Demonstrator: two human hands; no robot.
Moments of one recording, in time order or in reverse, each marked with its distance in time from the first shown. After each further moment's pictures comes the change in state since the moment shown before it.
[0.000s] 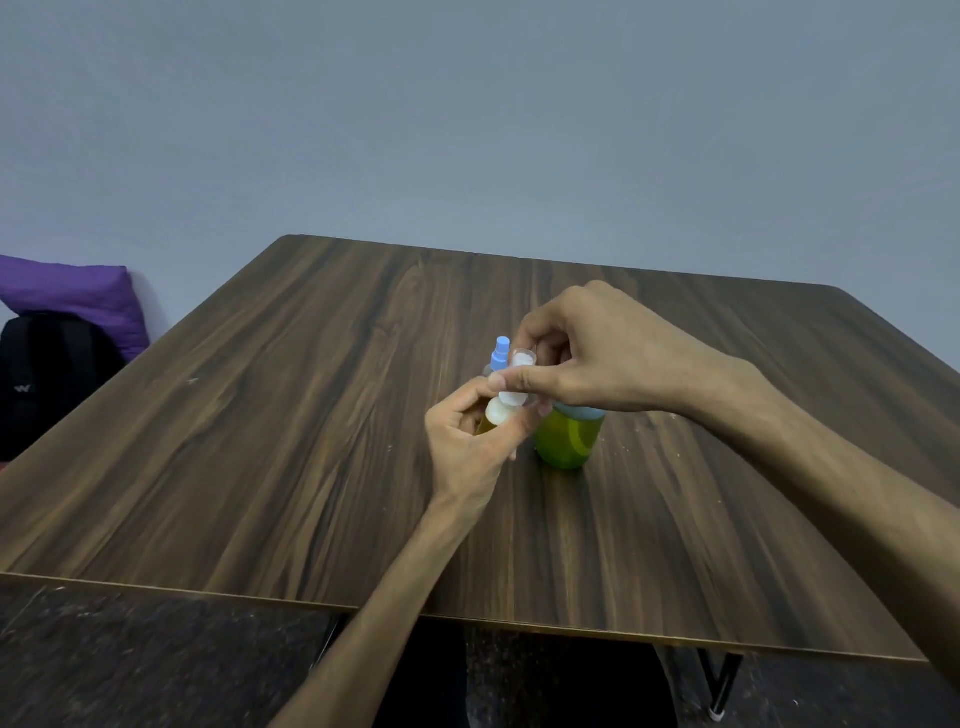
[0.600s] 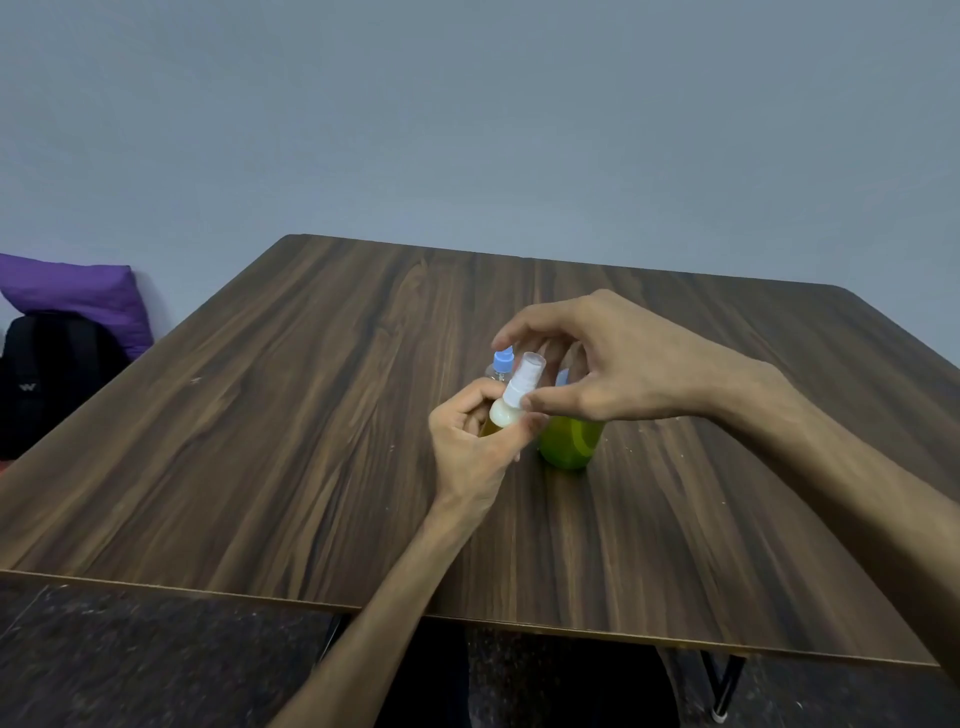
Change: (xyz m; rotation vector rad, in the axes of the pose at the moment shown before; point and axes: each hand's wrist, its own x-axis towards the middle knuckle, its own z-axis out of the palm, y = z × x) left_hand -0.001 -0.003 0.001 -0.029 0.005 -0.015; right_hand -0.007 0.007 -0.001 0.020 -0.031 -0.052
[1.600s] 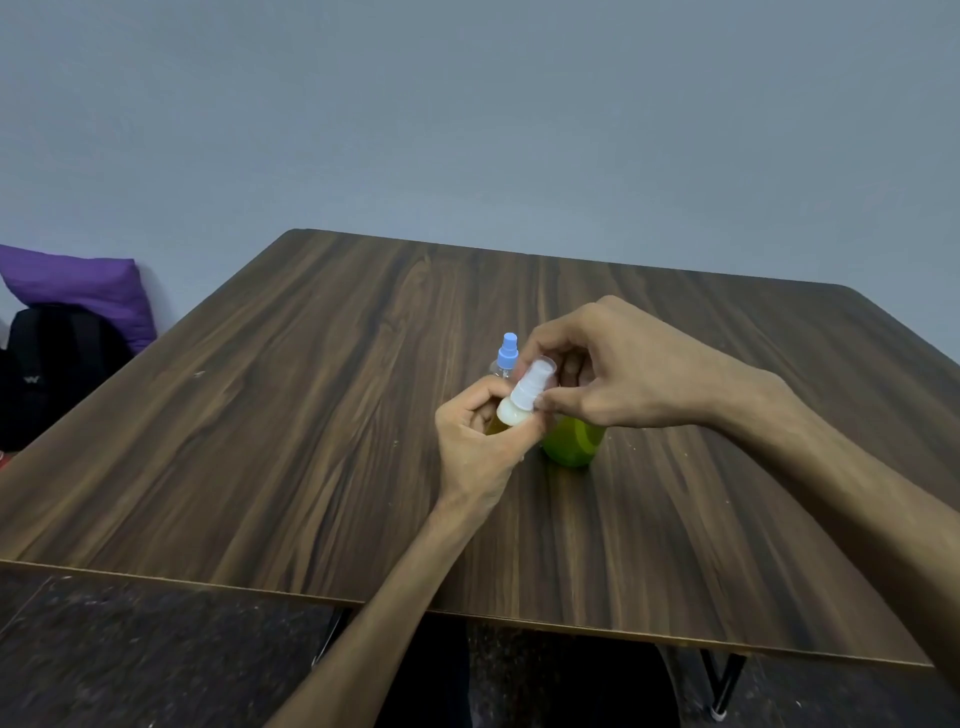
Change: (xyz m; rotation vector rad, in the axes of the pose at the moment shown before) left_hand -0.002 0.002 0.001 0.059 -0.043 0.062; right_hand -0.002 0.004 0.006 -0.002 -0.045 0.004
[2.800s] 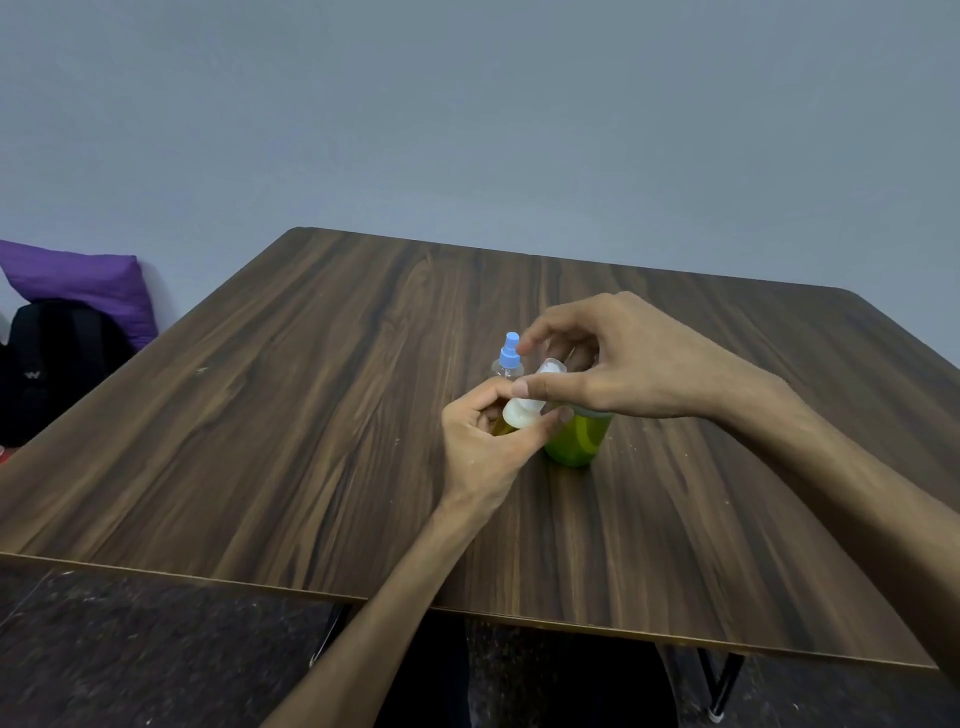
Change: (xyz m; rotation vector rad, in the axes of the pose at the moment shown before) left_hand 0.000 -0.006 -0.001 0.037 -0.030 -0.010; right_hand -0.001 -0.003 -0.002 0.102 0.078 0.094
